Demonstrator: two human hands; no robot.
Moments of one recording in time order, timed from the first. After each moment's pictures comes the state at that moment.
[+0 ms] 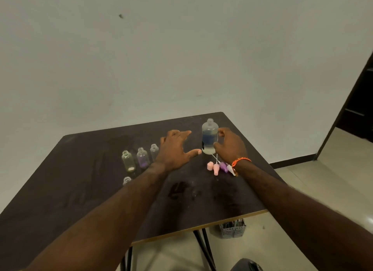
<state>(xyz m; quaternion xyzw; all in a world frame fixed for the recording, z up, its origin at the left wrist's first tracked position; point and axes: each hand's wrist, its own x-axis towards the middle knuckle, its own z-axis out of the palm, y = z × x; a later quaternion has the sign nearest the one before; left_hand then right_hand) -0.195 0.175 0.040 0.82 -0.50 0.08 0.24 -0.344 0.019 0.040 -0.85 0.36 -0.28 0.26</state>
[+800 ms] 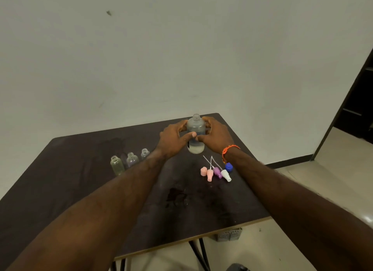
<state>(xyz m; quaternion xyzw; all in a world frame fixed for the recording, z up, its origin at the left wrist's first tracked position) -0.166 0.122 0.058 0.75 -0.52 -0.02 0.42 -0.314 -0.003 0.076 -0.84 0.25 -0.29 0.38</state>
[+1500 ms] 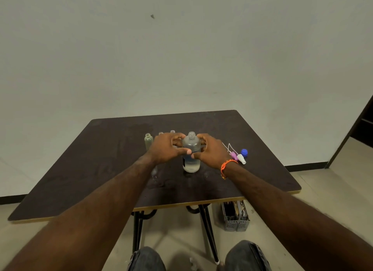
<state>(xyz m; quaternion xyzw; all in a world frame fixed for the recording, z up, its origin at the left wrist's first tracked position) -0.191 0.286 0.045 0.77 -0.50 -0.09 0.39 -0.341 0.130 0.041 -0.89 0.20 -0.18 0.36</state>
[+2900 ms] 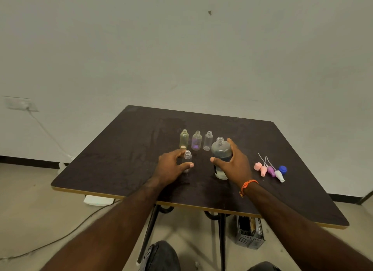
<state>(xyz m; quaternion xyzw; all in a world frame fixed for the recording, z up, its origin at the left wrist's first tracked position) -0.169 0.382 -0.036 0.82 -0.32 -0.01 0.47 -0.312 0.182 0.018 -0.86 0.21 -0.22 0.40</state>
